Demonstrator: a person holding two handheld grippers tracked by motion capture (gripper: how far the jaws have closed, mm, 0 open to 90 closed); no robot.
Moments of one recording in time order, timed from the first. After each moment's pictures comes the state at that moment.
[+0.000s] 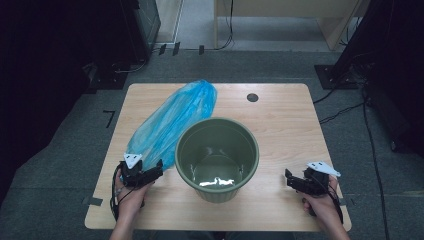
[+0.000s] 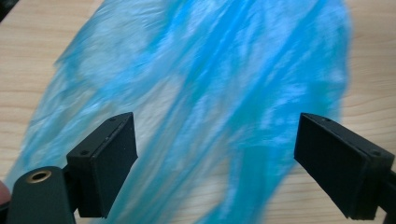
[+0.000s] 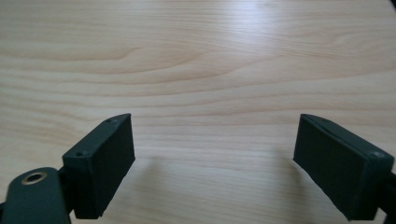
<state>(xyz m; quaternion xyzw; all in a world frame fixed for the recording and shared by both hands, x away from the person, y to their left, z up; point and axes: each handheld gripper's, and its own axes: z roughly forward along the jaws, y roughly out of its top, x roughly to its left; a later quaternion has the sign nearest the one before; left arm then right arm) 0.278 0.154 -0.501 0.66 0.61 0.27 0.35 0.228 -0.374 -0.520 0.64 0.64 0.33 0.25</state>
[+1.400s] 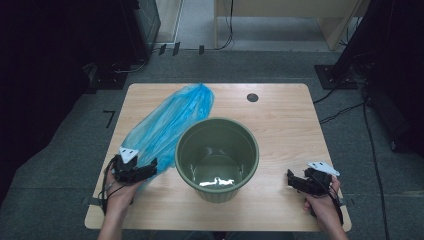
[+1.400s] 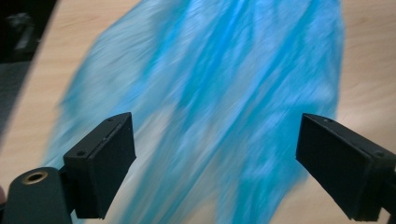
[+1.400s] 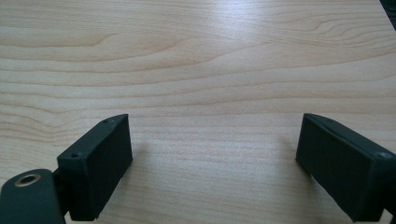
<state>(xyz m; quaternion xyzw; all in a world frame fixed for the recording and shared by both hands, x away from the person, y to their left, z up) 0.295 0.148 -0.473 0.71 0.56 0.27 0.33 0.230 -0.374 -0.525 0.65 0.65 0.30 0.27</state>
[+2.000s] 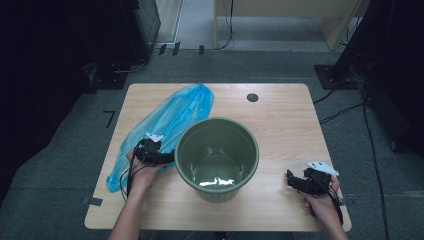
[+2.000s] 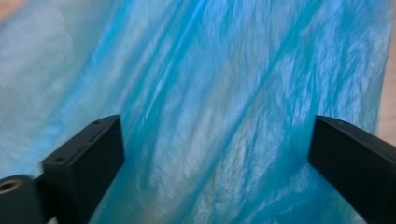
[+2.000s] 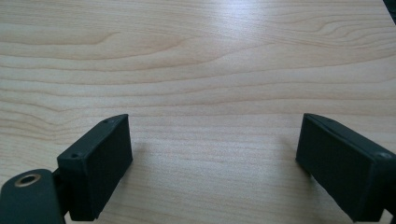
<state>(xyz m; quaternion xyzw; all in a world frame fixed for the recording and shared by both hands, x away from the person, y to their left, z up) 0.346 0.113 -0.508 0.74 0.58 0.24 0.25 0.230 -0.373 -0.525 0.65 0.65 0.30 0.27</state>
